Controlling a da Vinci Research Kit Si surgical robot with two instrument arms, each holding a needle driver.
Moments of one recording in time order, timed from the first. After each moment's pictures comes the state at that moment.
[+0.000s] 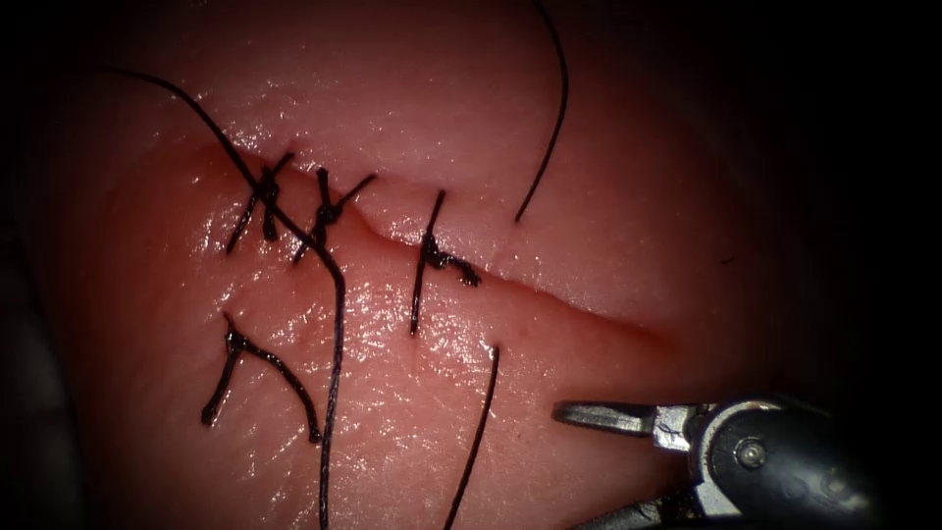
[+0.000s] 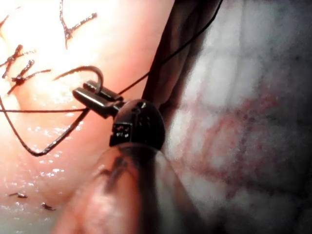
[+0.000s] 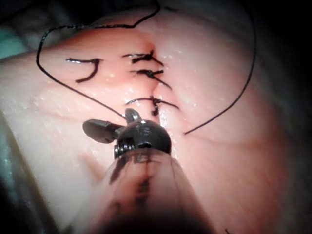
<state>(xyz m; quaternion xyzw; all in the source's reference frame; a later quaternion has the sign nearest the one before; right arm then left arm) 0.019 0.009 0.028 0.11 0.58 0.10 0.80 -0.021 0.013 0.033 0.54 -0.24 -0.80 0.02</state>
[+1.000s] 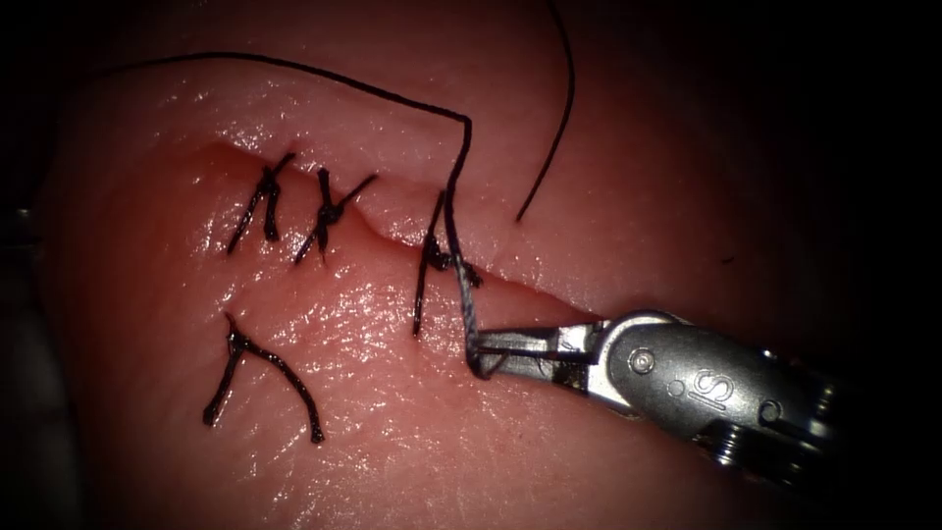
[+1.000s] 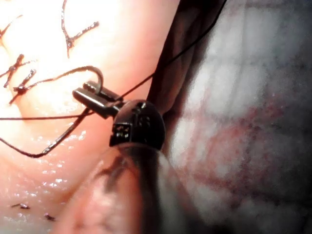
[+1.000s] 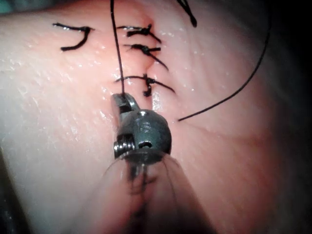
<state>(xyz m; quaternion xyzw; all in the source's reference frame) 0.021 0.009 0.034 0.06 0.59 0.07 0.81 -0.022 0.013 0.034 0.54 -0.24 -0.80 0.02</state>
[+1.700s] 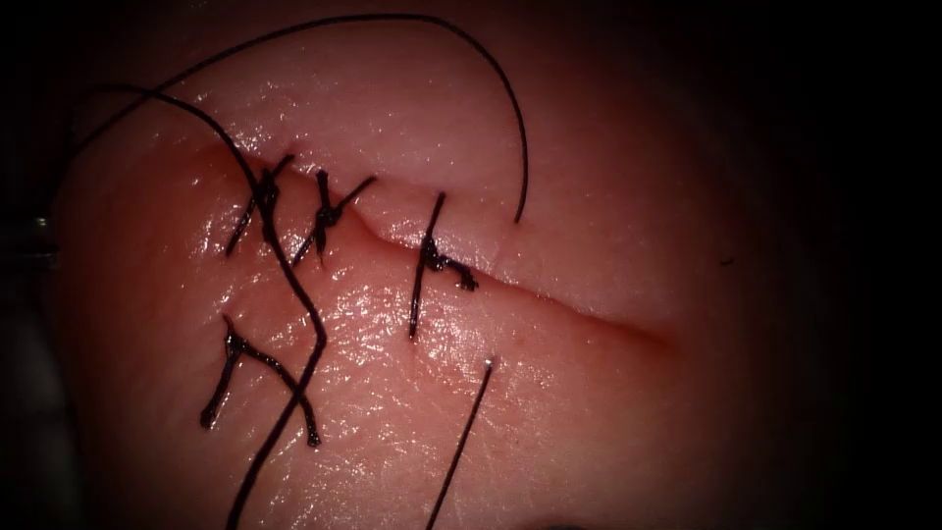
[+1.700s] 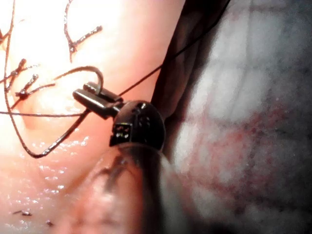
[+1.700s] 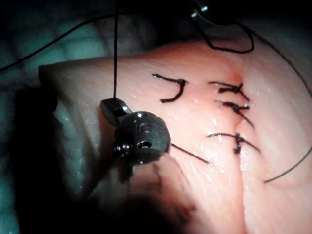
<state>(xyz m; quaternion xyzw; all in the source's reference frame) 0.028 -0.003 0.028 0.21 0.54 -0.07 0.81 -0.023 0.013 0.034 0.54 -0.25 -0.80 0.03</state>
